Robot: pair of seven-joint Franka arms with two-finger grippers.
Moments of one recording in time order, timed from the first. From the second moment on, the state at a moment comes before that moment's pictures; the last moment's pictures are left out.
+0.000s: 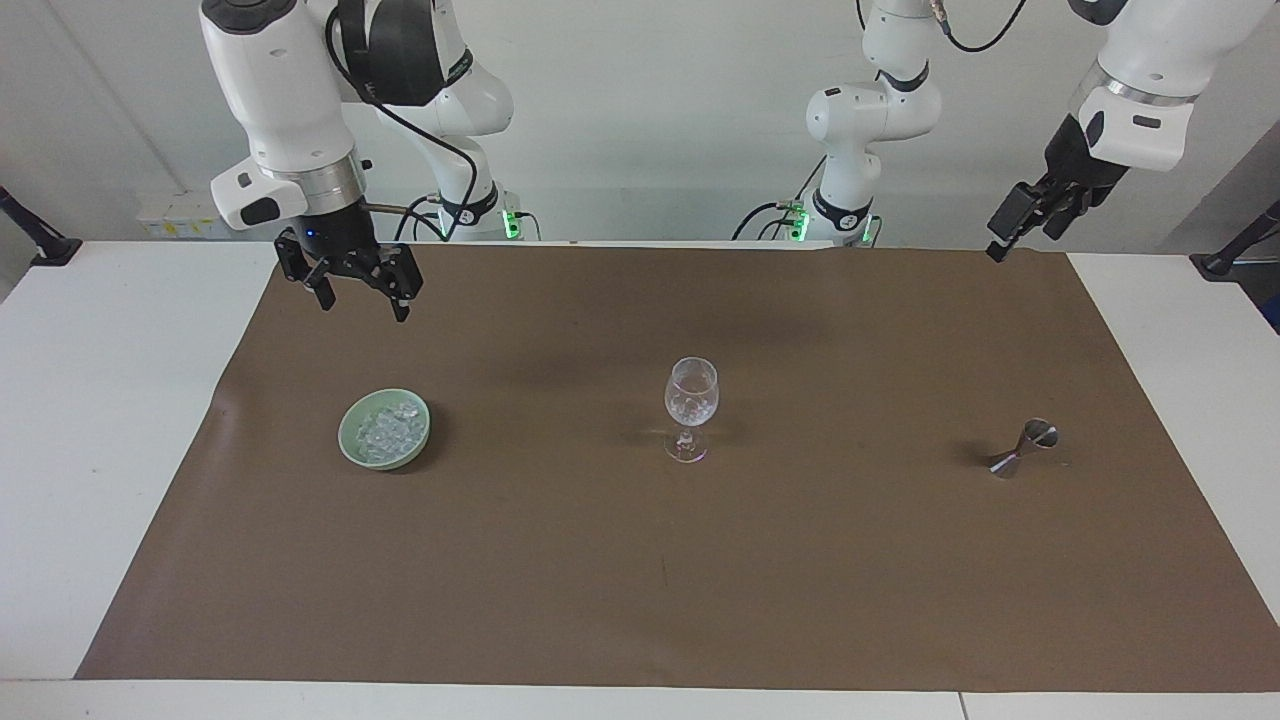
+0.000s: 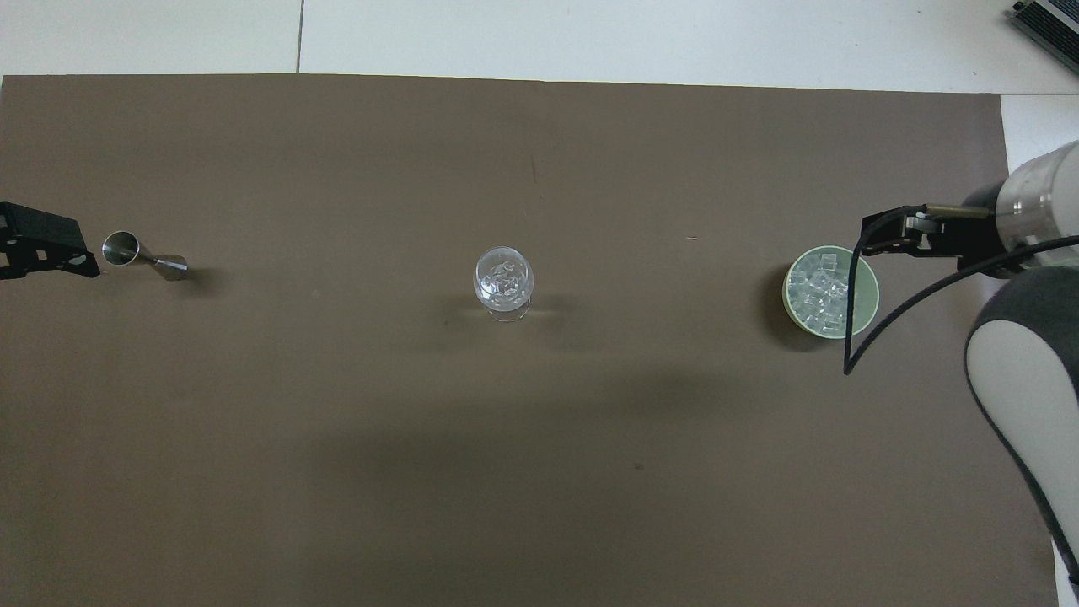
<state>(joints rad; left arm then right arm) 0.05 -0.06 -0.11 -1.52 -0.03 1.48 -0.43 -0.02 -0.01 0.07 -1.66 -0.06 1.74 0.24</state>
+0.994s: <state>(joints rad) -0.02 -0.04 -0.06 -1.46 -0.03 1.41 -0.30 -0.02 -0.05 -0.03 -1.58 -0.05 1.54 0.08</state>
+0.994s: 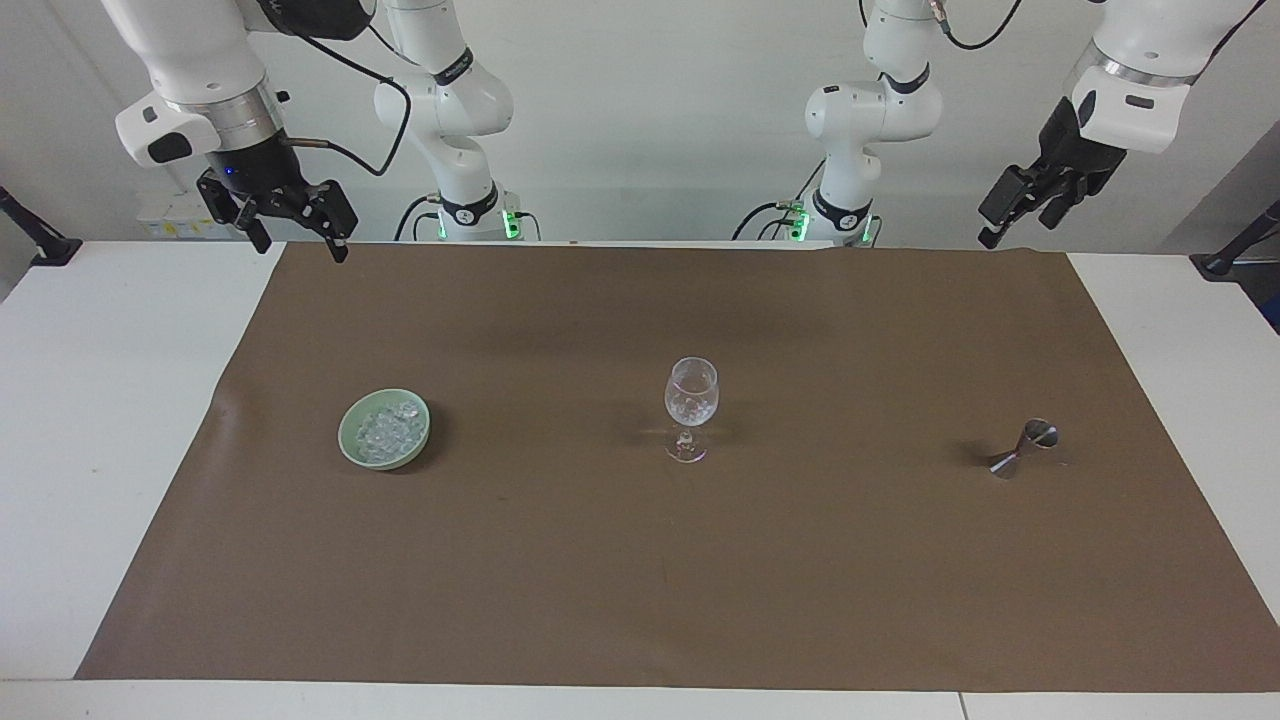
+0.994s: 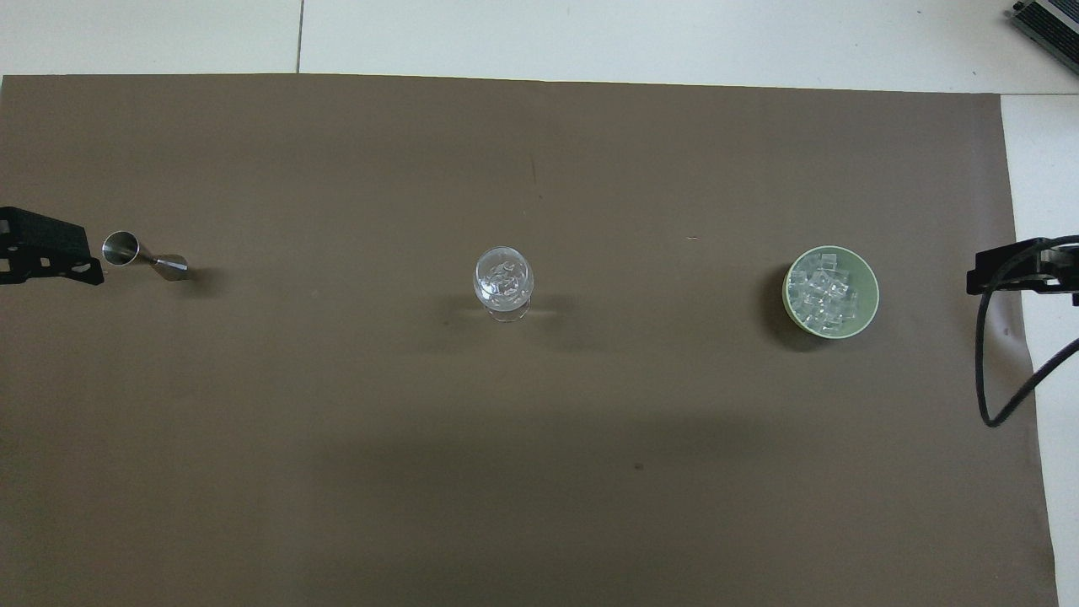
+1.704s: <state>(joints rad) -0.02 -0.03 -0.03 -1.52 -0.02 1.53 -0.09 0.00 -0.05 -0.06 -1.58 -0.04 1.54 0.05</state>
